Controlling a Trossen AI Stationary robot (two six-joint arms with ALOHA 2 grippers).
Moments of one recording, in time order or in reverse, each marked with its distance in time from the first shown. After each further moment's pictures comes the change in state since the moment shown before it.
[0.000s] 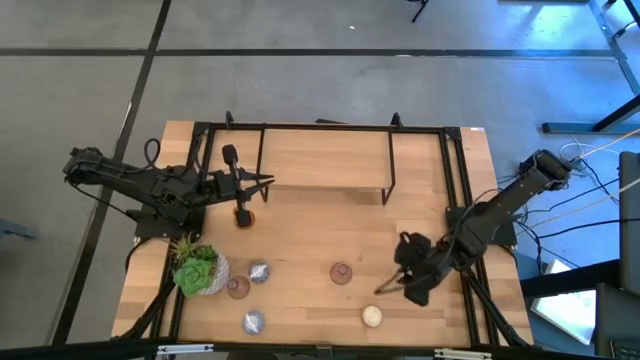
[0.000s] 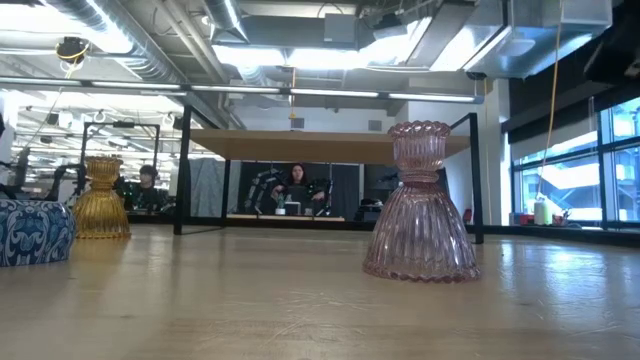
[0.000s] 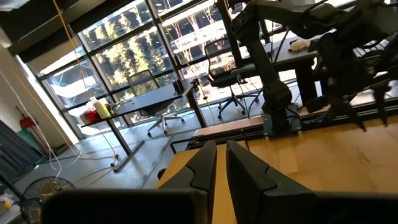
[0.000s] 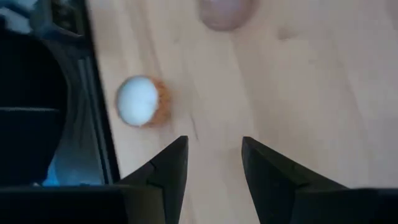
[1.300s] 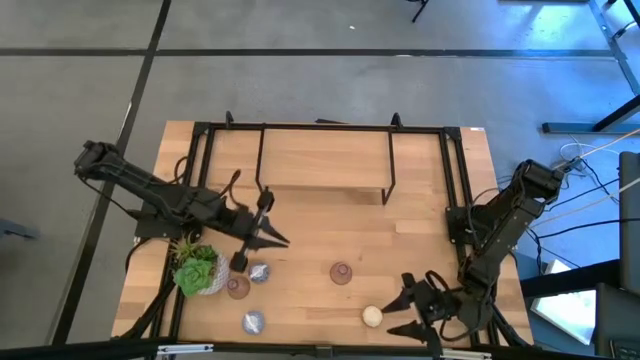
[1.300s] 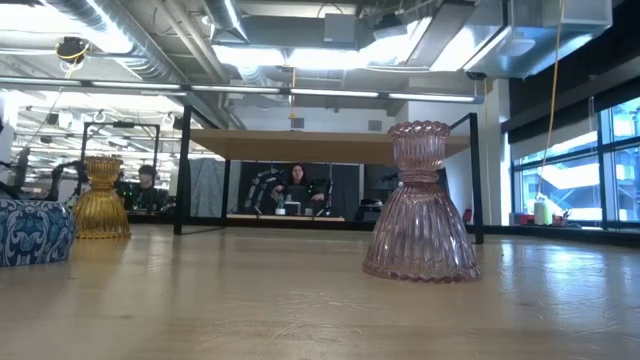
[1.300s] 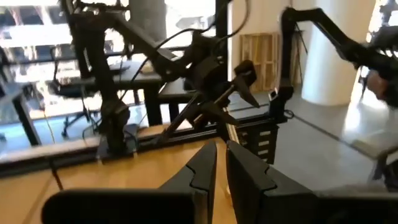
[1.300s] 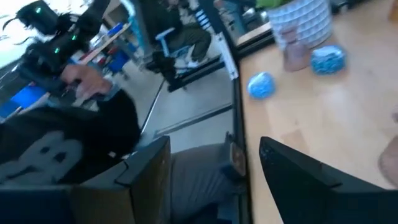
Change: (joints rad) left arm -0.127 0.240 0.001 0.210 0.476 -0.296; right arm 0.314 0.167 -0.126 1.056 0.543 -0.187
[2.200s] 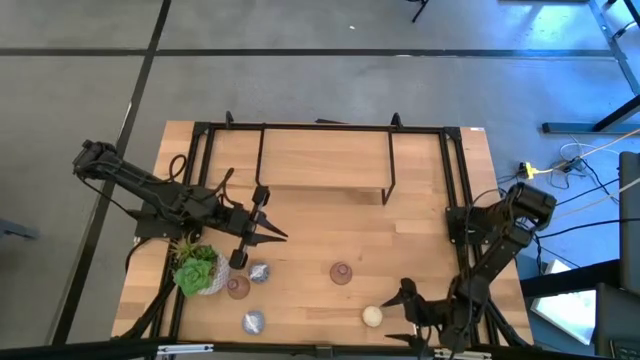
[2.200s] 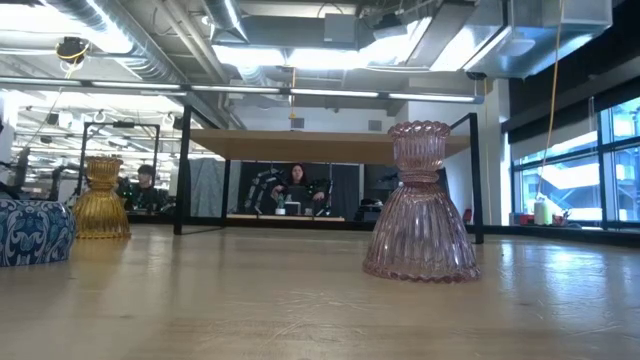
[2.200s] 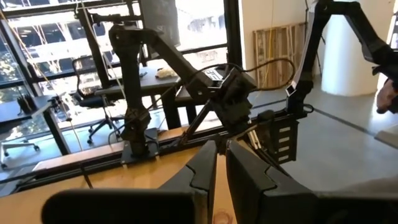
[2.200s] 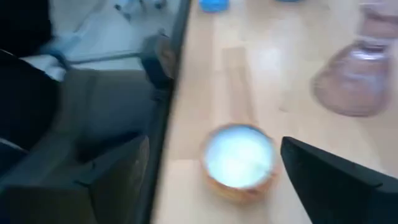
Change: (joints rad) left arm 0.005 -0.037 0.000 -0.035 -0.052 0.074; right arm 0.054 0.237 -0.001 -0.238 0.066 0.013
